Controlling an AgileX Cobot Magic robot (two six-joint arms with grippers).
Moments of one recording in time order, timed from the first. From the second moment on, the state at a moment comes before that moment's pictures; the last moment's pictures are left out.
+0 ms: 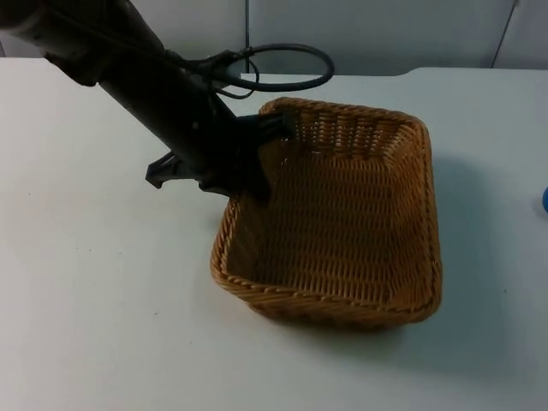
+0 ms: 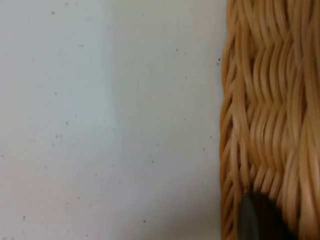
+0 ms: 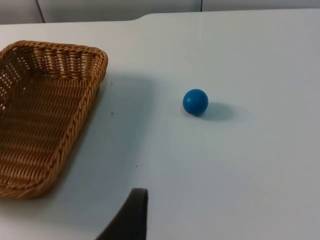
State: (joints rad) right arm 0.03 0.00 -0.52 -0.04 1.09 0.03; left arm -0.36 2.27 -1.50 -0.85 0.66 0.37
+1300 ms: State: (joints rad) right arm 0.03 0.04 -0.56 -0.05 1.09 0.03; left arm -0.29 1.69 -1.00 -0.91 0.66 0.31
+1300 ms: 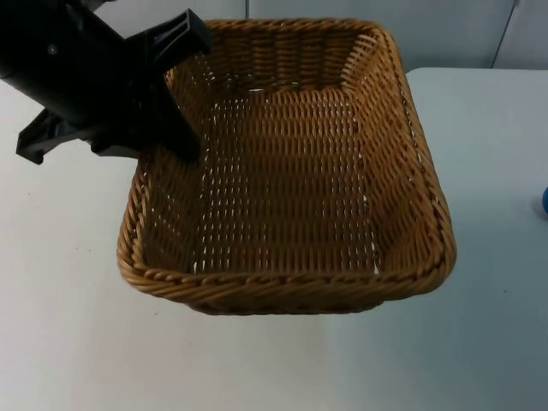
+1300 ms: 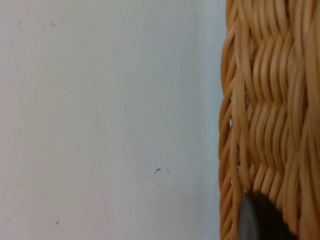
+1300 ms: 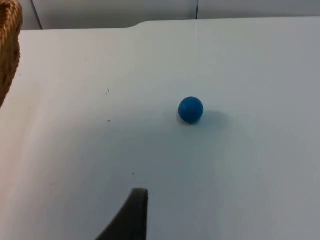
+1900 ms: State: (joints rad) right arm 0.03 0.71 -0.80 -0.05 0.90 0.05; left arm -0.29 1.69 -1.00 -0.90 0.69 0.31
